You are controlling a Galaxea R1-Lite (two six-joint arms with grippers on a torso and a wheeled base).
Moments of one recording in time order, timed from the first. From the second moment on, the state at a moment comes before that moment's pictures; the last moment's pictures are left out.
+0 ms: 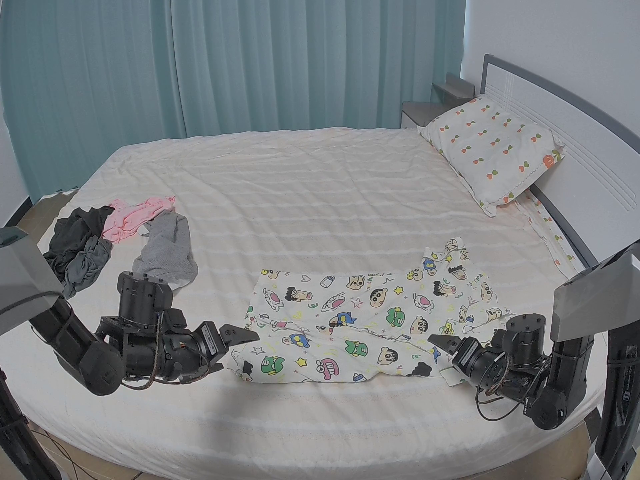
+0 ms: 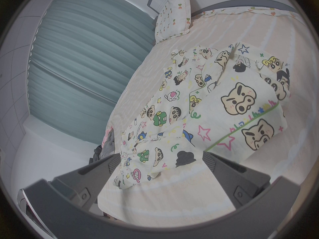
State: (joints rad) left arm -0.28 1.93 -0.55 -0.61 -0.35 -0.76; right arm 0.37 2.30 -0.25 -1.55 0.05 0.98
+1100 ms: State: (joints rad) left arm -0.26 2.35 -1.05 -0.40 -0.26 -0.38; right arm 0.39 2.31 -0.23 -1.55 0.05 0.98
